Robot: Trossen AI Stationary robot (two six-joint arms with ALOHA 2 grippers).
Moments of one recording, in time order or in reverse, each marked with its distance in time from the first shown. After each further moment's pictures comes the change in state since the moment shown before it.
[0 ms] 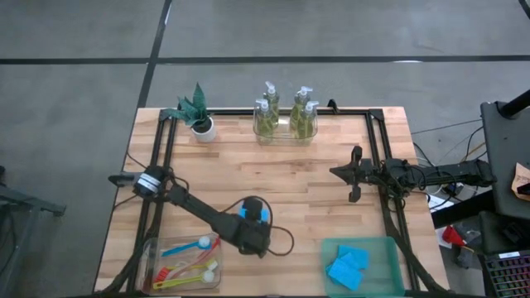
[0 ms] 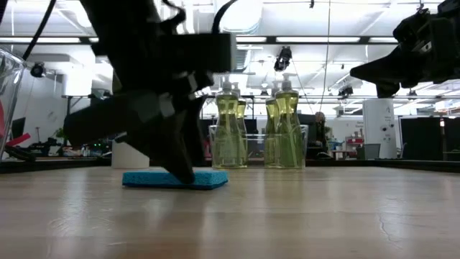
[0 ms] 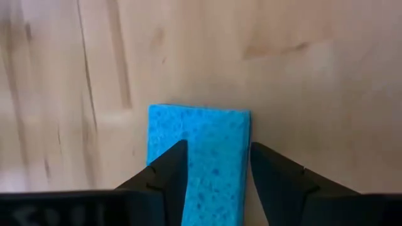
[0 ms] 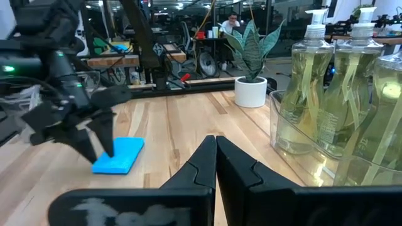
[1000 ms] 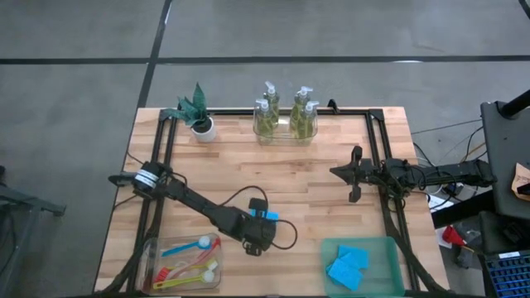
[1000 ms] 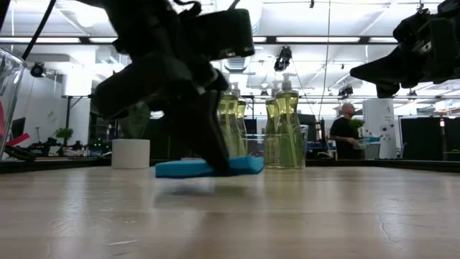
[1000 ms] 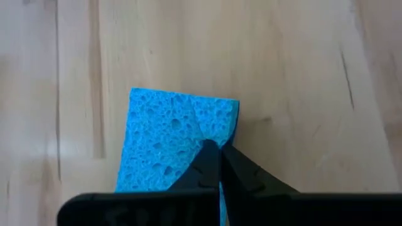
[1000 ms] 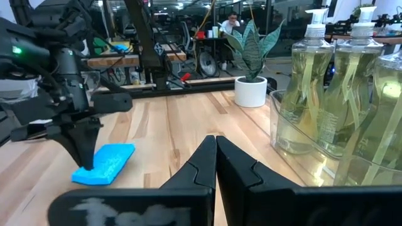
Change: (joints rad) left arm 0.048 -0.041 -0.069 0.242 0.138 0.020; right arm 0.000 0.000 0.000 0.000 0.000 0.001
